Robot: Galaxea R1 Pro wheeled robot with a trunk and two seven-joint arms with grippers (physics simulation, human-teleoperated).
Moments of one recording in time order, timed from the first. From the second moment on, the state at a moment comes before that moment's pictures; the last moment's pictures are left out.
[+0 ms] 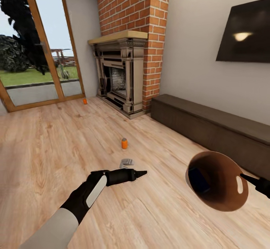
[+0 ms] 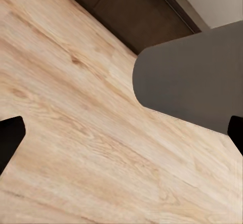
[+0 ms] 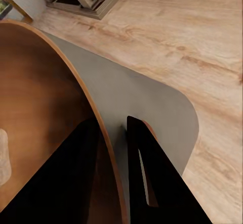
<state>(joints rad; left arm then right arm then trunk) -0.65 -0.03 -0.37 -0.87 0.56 0.55 -0.55 -0.35 -0.23 -0.93 -1.57 0.25 1.03 1.22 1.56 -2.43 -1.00</state>
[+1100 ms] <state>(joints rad) -0.65 -0.04 -0.37 -0.87 0.56 0.55 -0.55 -0.35 -0.23 -0.94 -1.57 0.25 1.03 1.22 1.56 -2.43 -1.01</state>
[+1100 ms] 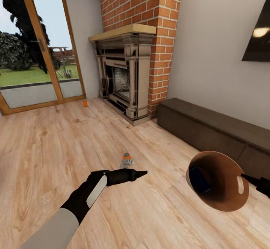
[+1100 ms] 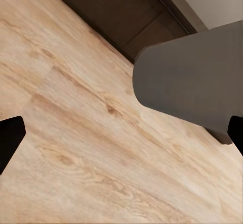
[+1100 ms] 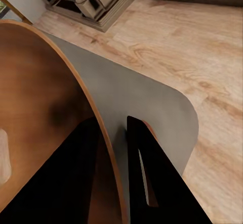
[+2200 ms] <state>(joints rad) -0.65 -0.04 -0.37 -0.87 0.56 0.55 -0.55 -0.35 -0.23 -0.94 -1.57 0.25 1.03 1.22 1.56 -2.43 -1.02</state>
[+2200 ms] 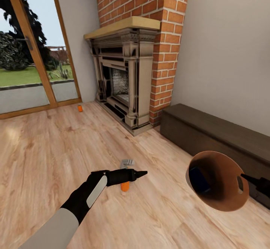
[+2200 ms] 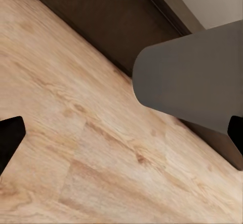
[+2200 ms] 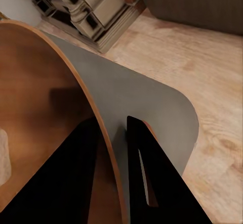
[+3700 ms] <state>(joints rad) -0.65 -0.03 -0.37 -0.87 0.55 0.54 -0.55 -0.35 -0.23 -0.94 -1.57 0.25 1.03 1.22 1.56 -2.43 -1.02</state>
